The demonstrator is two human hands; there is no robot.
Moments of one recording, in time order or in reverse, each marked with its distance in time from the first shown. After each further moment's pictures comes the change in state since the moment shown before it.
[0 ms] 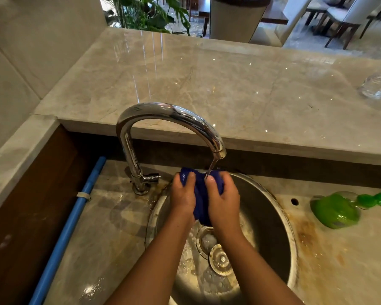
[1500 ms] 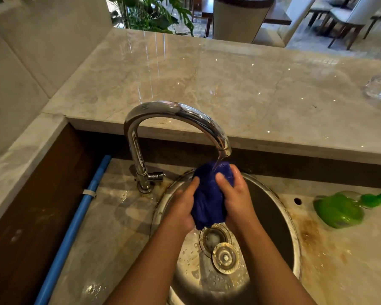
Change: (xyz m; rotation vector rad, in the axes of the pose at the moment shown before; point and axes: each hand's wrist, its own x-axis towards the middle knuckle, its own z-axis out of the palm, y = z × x) left_hand -0.008 -0.001 -0.018 -0.044 -0.155 -0.279; right_hand 0.008 -0.016 -0.018 0.501 -0.180 0.272
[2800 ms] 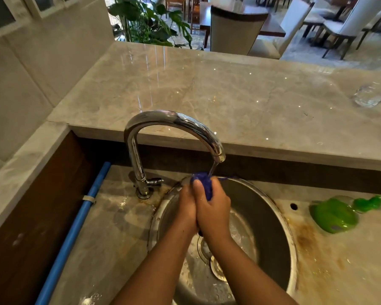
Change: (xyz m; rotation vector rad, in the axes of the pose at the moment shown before) left_hand -0.019 0.008 0.023 0.133 0.031 0.173; right_hand -0.007 0.030 0.028 -0.574 0.180 -0.326
